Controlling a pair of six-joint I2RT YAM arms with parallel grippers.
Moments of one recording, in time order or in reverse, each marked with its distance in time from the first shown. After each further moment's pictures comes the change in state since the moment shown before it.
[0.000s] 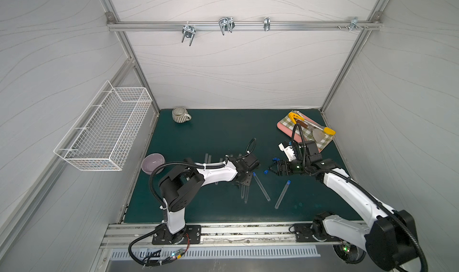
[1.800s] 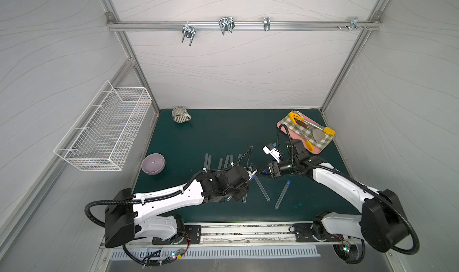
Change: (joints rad) left arm -0.198 -0.587 -0.220 -0.022 -0.029 0.405; right arm 0.145 0.160 0.023 0.167 -0.433 0.114
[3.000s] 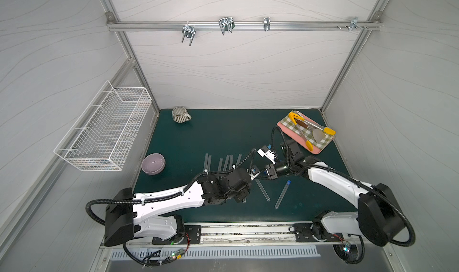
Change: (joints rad) left arm -0.044 -0.001 0.000 0.027 -0.056 0.047; right arm 0.060 0.047 0.002 0.044 -0.056 0.010
